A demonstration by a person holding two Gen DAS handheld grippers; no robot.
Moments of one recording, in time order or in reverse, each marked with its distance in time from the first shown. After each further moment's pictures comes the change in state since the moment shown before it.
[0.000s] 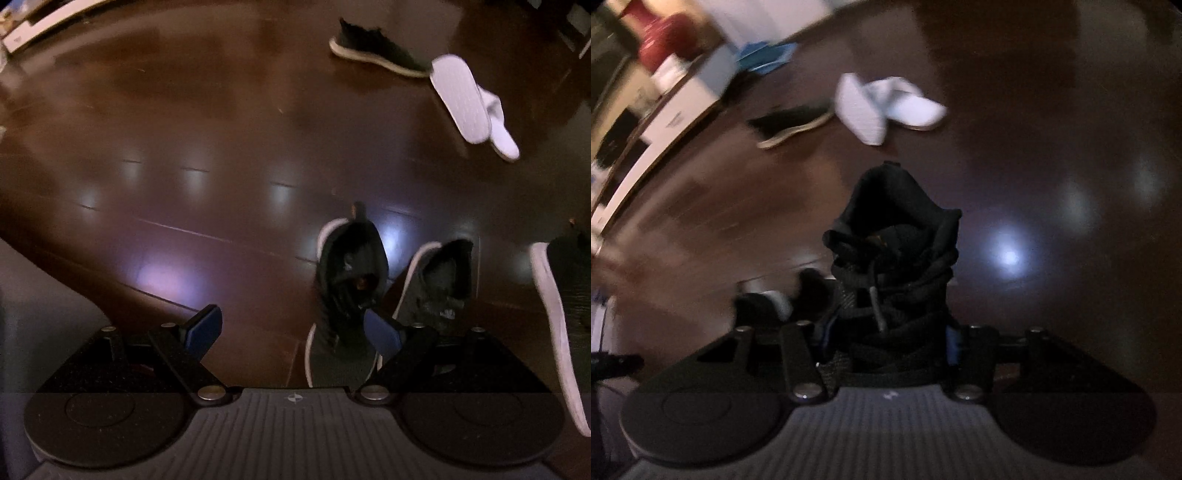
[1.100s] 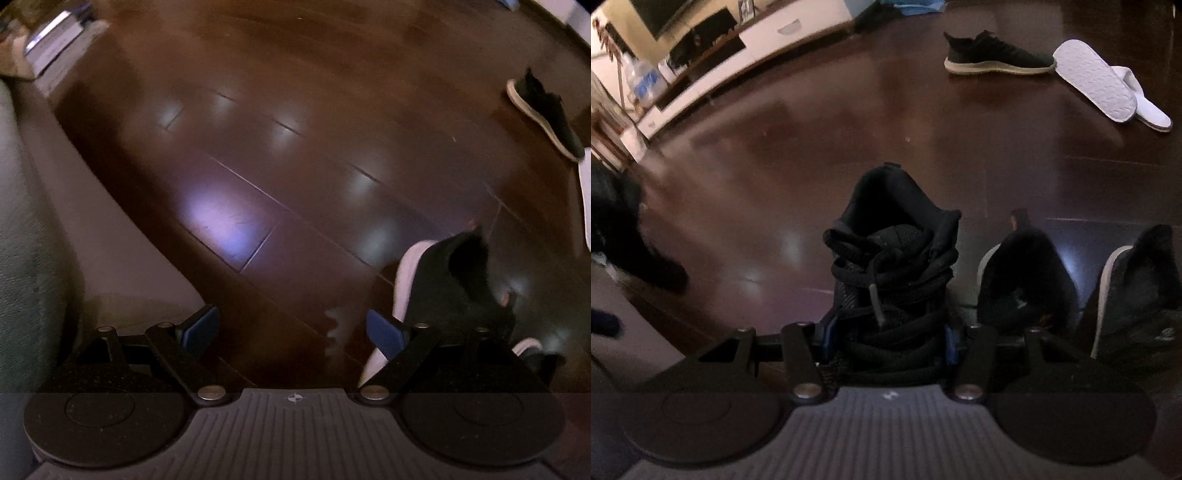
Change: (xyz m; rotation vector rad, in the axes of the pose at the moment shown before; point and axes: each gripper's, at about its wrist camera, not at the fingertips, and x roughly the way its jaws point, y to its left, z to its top) left arm 0.050 0.149 0.051 -0.412 0.124 0.165; right arm 0.205 0.304 -0.147 -0.273 0.016 0.037
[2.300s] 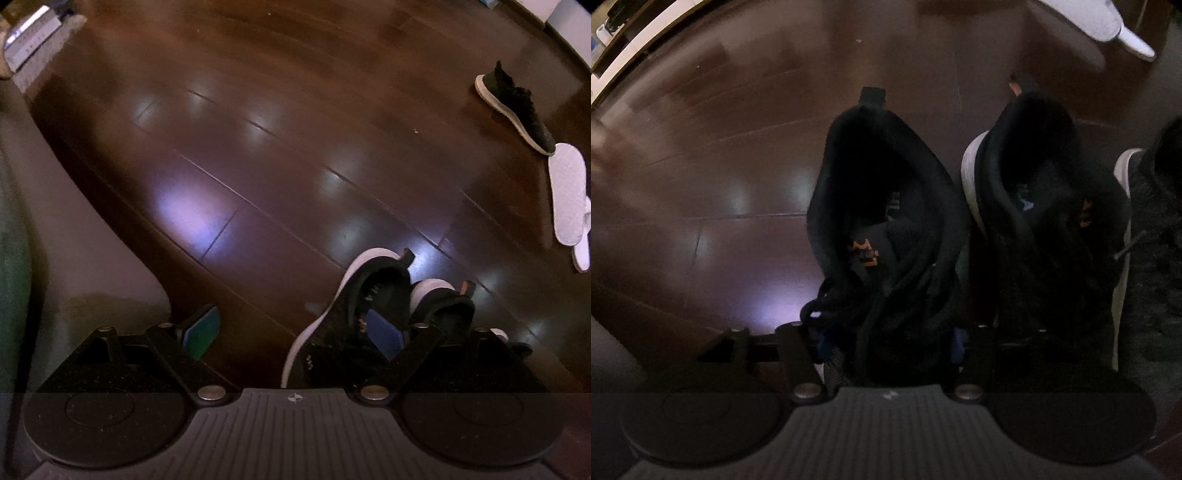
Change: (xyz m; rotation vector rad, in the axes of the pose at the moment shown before) left arm -0.007 -0.018 -0.003 0.032 0.032 -0.101; right arm 0.084 -0.048 0.013 0.095 0.206 -0.130
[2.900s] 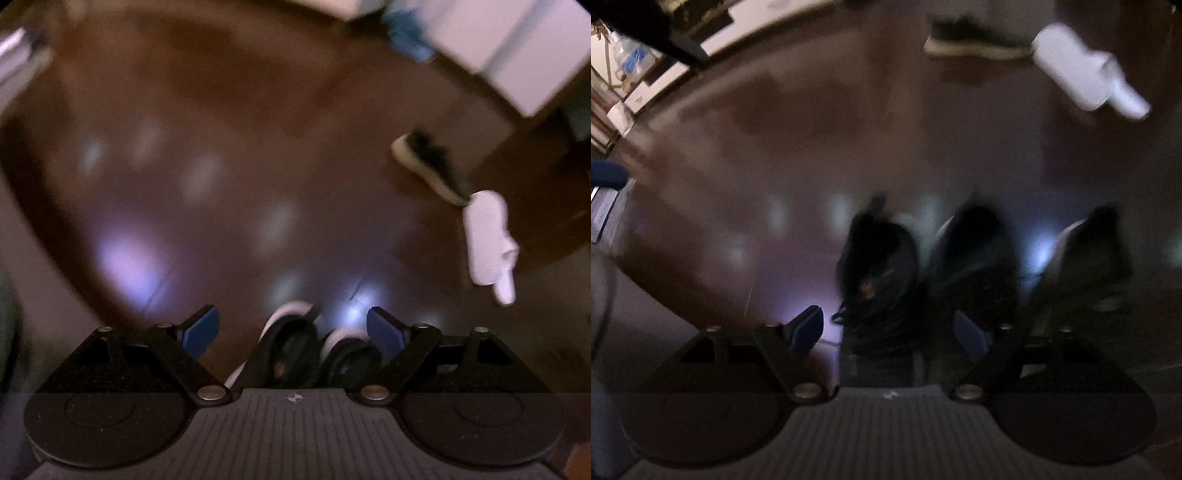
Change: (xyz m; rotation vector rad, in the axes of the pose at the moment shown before) left arm -0.090 -0.025 -0.013 0.105 -0.290 -0.211; right arm -0.177 -0.067 0.049 -0.088 -0.157 0.076
